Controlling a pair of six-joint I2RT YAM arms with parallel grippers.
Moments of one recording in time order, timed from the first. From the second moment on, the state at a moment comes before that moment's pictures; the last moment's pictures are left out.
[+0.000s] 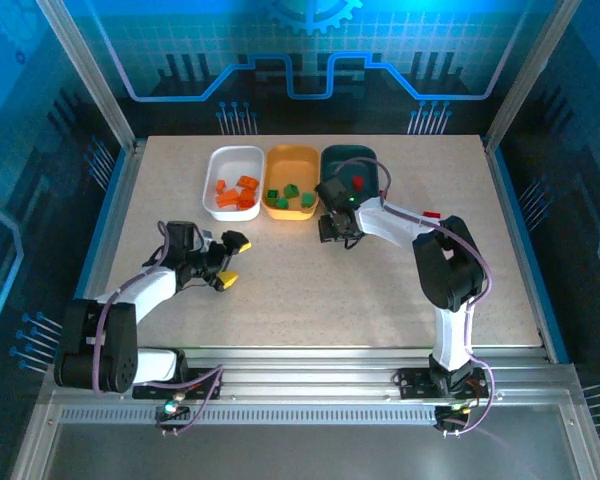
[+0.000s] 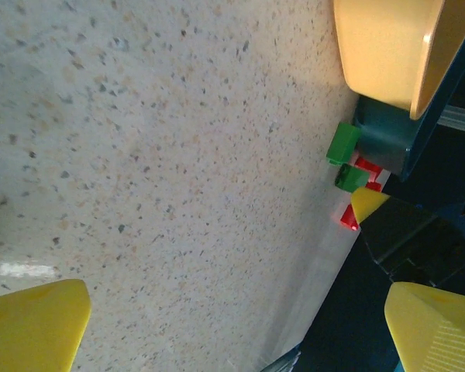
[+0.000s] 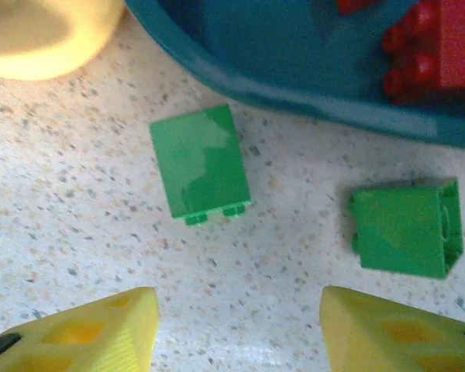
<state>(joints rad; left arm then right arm) -0.03 1.32 0.53 -0.09 0.66 -1.08 0.58 1.95 1.42 -0.66 0.17 0.44</state>
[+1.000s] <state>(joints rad) -0.05 1.31 0.53 -0.09 0.66 -1.08 0.61 2.02 1.47 -0.62 0.19 0.38</state>
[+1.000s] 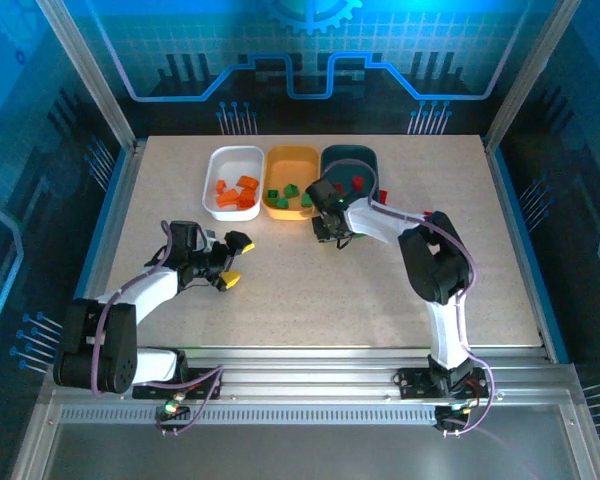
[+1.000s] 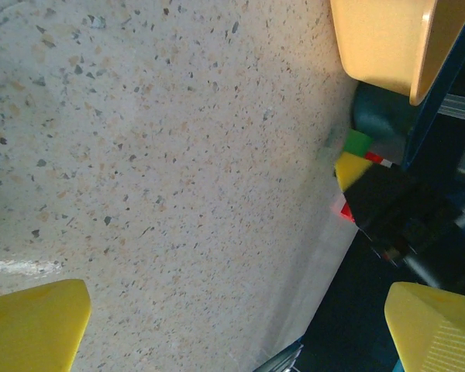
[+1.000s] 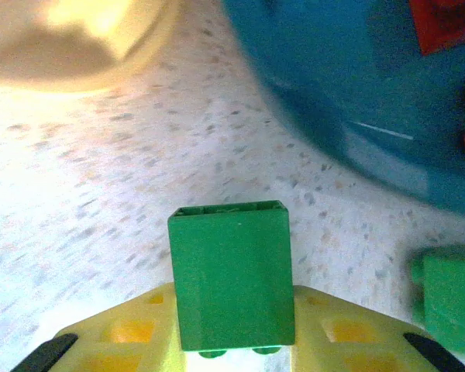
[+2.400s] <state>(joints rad) -0.49 1.40 0.61 0.15 0.64 -1.14 0.38 1.79 1.18 -0.55 0.12 0.46</state>
